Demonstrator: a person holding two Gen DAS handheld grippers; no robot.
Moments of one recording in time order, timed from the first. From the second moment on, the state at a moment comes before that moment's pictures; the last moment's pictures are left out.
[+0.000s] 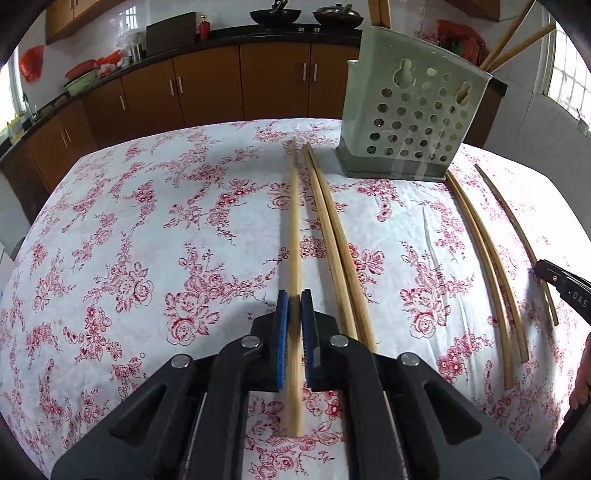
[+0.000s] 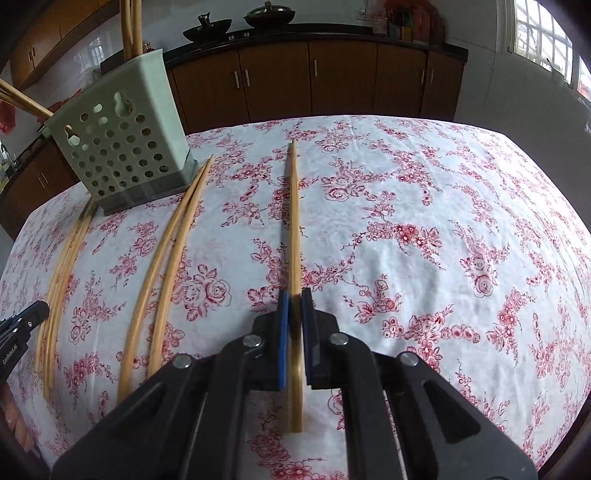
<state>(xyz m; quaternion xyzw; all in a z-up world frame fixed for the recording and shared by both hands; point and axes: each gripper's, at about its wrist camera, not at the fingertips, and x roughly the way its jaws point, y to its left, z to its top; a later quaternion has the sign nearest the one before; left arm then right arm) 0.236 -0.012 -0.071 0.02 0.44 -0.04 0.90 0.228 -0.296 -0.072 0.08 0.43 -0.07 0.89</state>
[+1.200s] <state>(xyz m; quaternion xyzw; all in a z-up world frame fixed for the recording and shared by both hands) 0.252 0.051 -0.067 -0.01 0.43 -0.02 0.90 0.249 -0.285 -0.074 0.05 0.43 -0.06 0.90</state>
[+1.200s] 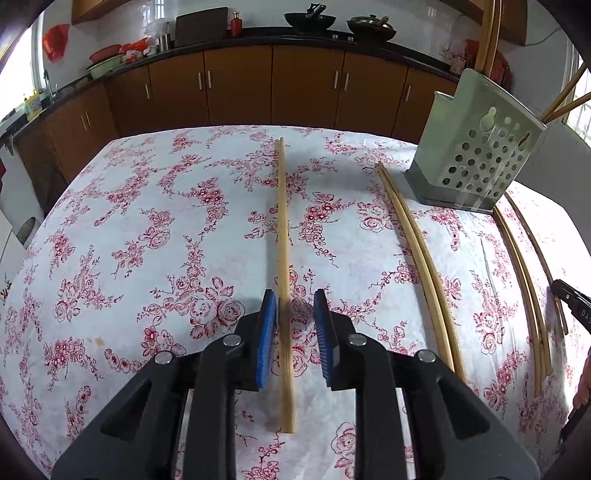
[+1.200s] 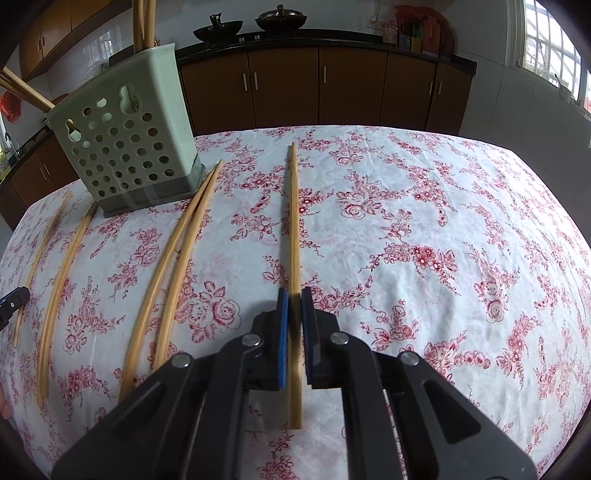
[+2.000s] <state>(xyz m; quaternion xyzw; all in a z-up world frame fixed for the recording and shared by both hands) 0.241 0.046 -0.068 0.02 0.44 -0.01 0.90 0.234 -0.277 -0.073 0.05 0.43 -0.06 0.90</state>
